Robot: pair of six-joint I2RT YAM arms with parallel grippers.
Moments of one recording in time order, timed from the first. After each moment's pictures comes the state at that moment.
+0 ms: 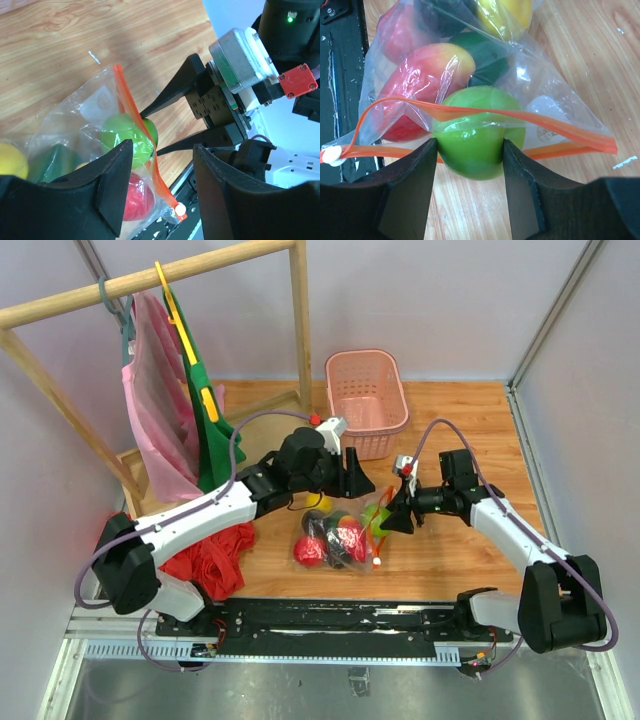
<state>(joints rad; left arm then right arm) -0.83 1.41 1.10 -0.11 0.18 -0.69 0.22 1.23 0.70 -0.40 -0.98 -0.58</state>
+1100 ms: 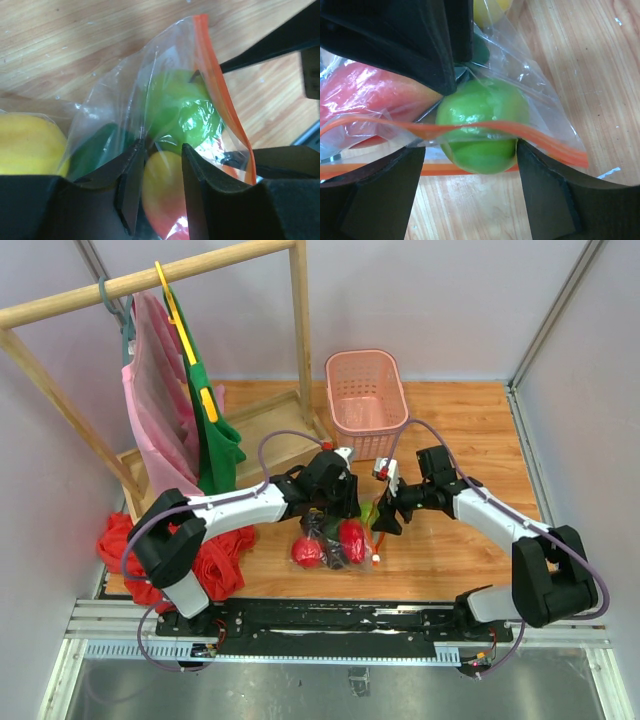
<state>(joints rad) -0.87 1.63 1.06 -0.15 0.05 -0.62 0.33 1.36 0.74 -0.35 -0.82 -0.63</state>
